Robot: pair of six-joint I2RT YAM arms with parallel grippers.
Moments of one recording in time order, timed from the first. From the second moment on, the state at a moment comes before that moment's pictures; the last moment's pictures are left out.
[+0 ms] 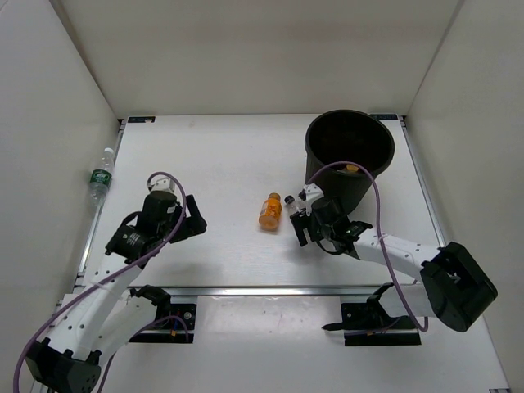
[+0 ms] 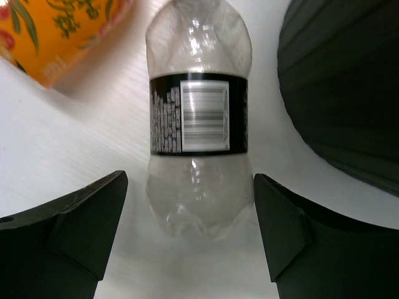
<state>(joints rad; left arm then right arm) -0.41 0.77 0.77 -0.78 -0.14 -0.61 0.67 1.25 0.54 -0.06 0.13 0.09</state>
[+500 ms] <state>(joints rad) -0.43 0.85 0.81 -0.82 -0.12 -0.58 0.71 1.33 0.54 0.09 0.14 0.11</state>
